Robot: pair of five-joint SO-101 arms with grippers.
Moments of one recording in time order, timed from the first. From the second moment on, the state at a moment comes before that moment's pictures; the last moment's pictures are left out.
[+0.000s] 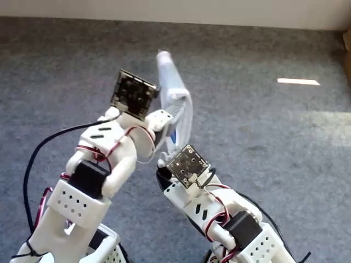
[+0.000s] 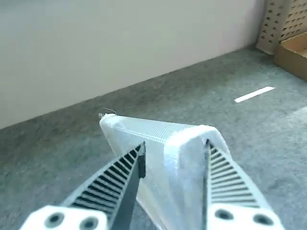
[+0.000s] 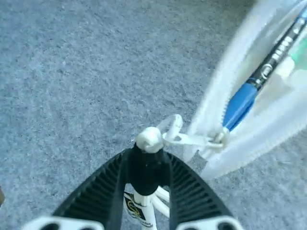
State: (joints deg) left arm 23.3 -52.2 41.2 38.1 2.7; right arm -44.1 -85.3 74.0 50.8 10.0
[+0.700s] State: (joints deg) left arm 15.2 -52.2 40.7 38.8 -5.2; right arm -37.6 -86.0 73.5 50.9 10.1
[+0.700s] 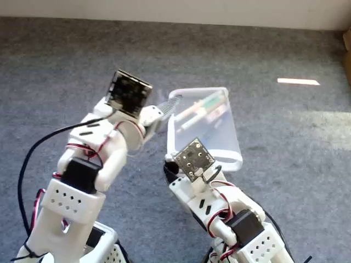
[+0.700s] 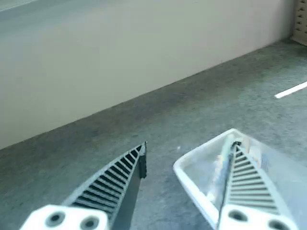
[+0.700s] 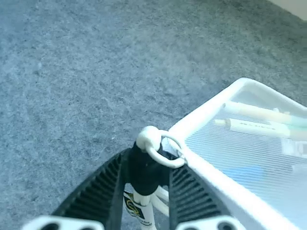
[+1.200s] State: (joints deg) left arm 11.9 -52.3 35.4 64.6 -24.1; right arm -26.8 -102.2 72.0 51.0 10.2
